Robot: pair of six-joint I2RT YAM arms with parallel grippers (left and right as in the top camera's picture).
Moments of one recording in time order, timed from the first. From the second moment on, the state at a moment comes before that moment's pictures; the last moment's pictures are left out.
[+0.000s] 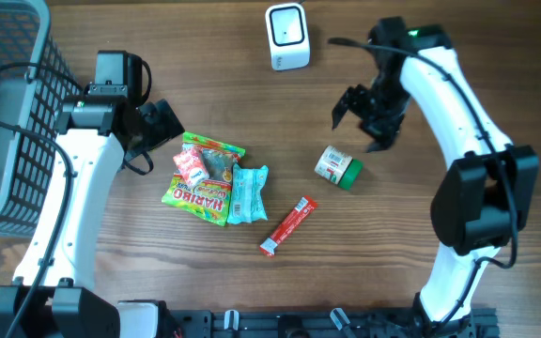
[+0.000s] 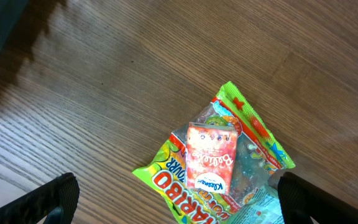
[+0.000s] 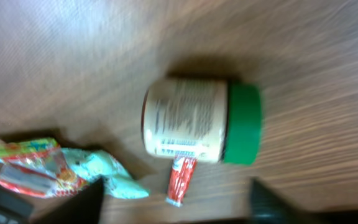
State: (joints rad) left arm -0.04 1.51 1.34 -1.09 -0.11 -0.58; right arm 0.22 2.04 1.77 -1.40 -0.32 0.76
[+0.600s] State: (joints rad) left arm -0.04 1.51 1.34 -1.09 -0.11 -0.58; right arm 0.52 2.04 1.76 -1.44 -0.34 1.14
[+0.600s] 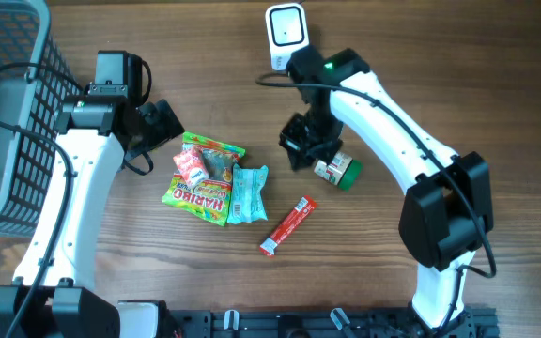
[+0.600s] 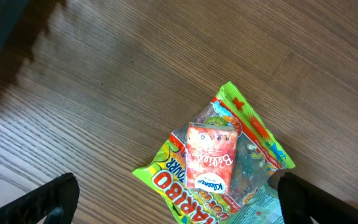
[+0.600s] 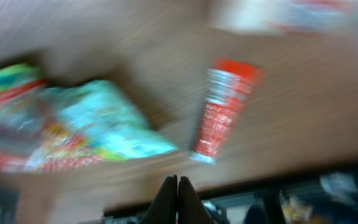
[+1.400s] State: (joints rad) left arm -0.04 1.51 1.34 -1.09 -0.11 -0.58; right arm 0.57 1.82 1.45 -1.36 0.06 1.81
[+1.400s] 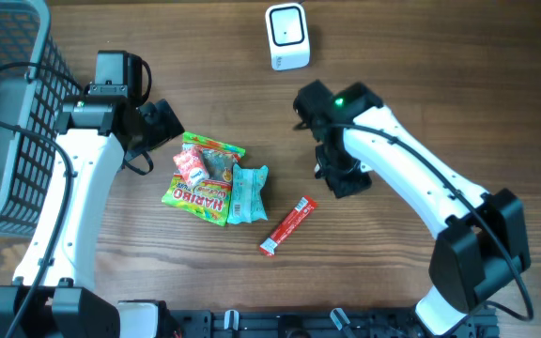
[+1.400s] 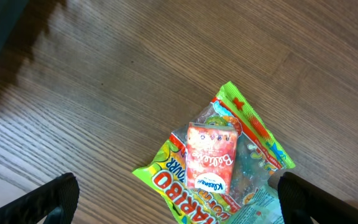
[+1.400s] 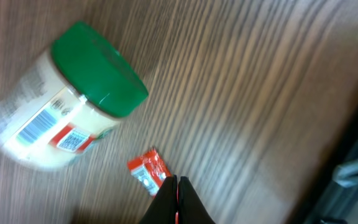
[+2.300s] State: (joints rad) left arm -0.04 1.51 1.34 -1.09 -0.11 -0.58; right arm 0.57 1.82 1.21 -1.05 0.27 1.89
